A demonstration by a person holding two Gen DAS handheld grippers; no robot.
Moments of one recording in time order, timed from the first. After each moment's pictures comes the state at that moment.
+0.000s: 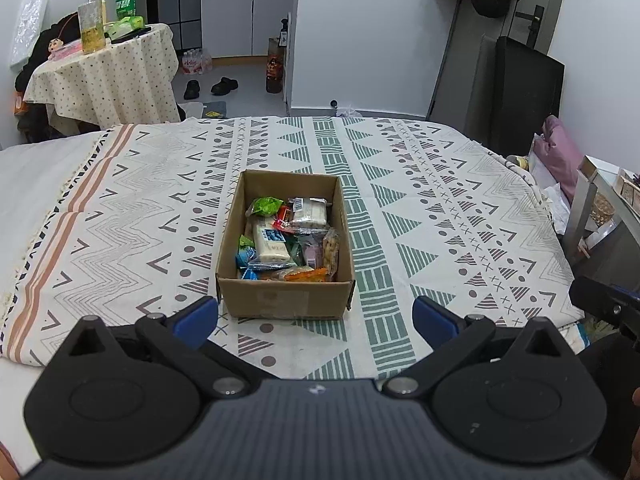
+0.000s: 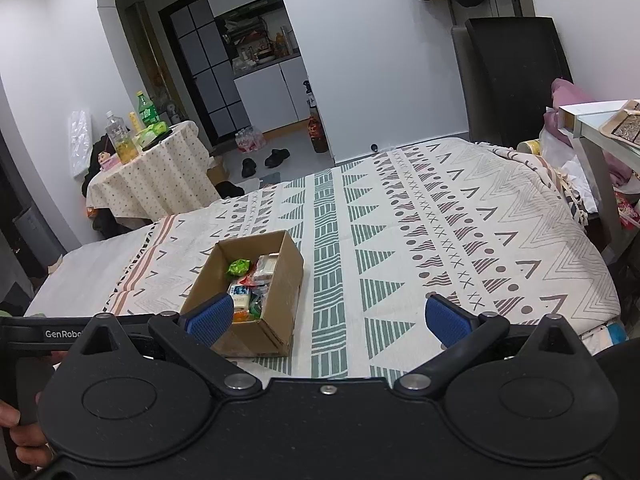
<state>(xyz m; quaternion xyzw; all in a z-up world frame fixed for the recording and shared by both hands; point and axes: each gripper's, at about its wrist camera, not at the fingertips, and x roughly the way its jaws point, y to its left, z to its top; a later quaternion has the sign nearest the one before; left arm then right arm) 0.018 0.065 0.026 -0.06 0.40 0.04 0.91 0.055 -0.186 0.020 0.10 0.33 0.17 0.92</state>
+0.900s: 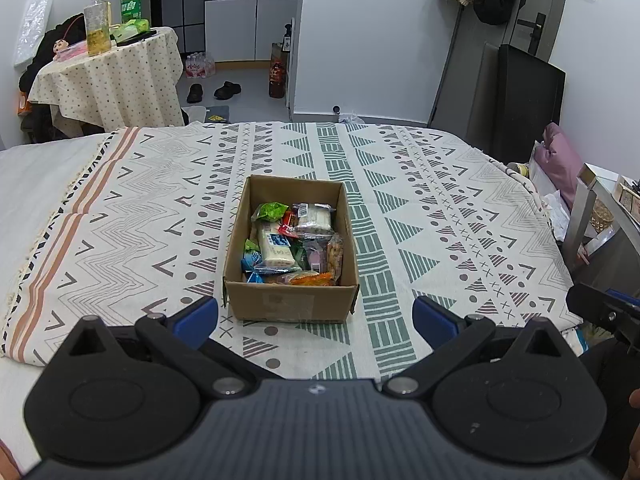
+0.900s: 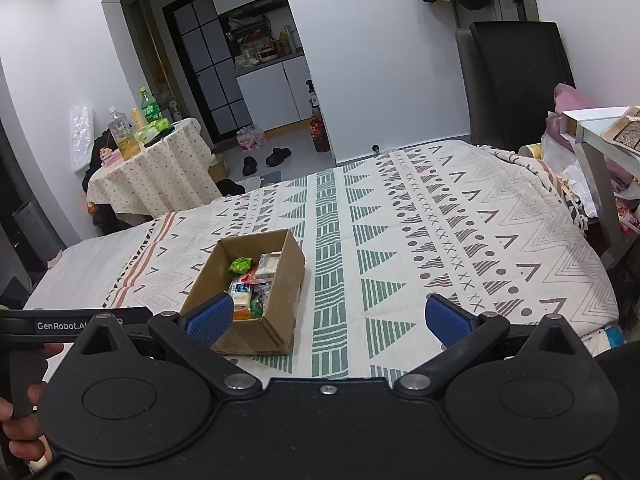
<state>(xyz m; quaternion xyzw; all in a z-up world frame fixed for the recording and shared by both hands) 0.012 0.069 0.032 -0.07 0.39 0.05 0.92 0.054 -0.184 0.024 0.10 0.33 0.17 0.93</state>
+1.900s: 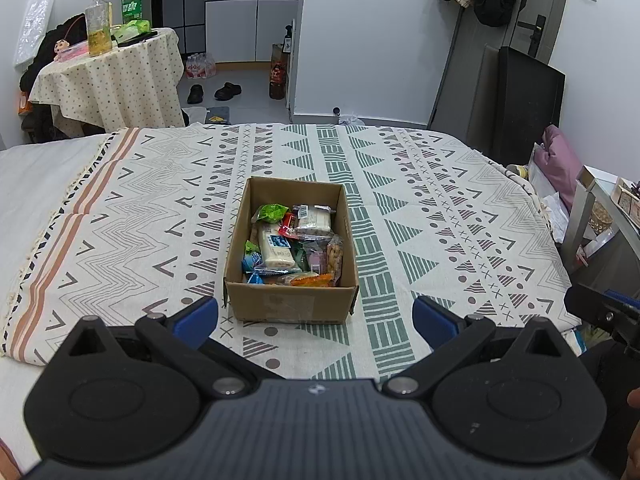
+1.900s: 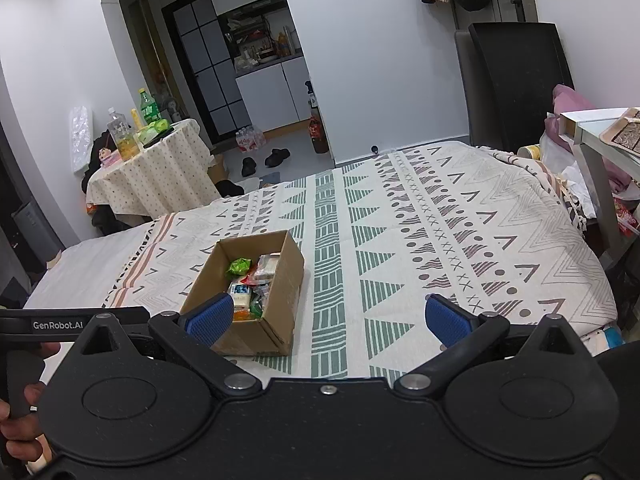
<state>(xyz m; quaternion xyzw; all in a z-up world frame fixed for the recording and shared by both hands) 0.011 0.069 0.034 -0.07 0.39 0.05 0.92 0.054 -0.182 0.027 0.09 0.33 0.17 0.93</state>
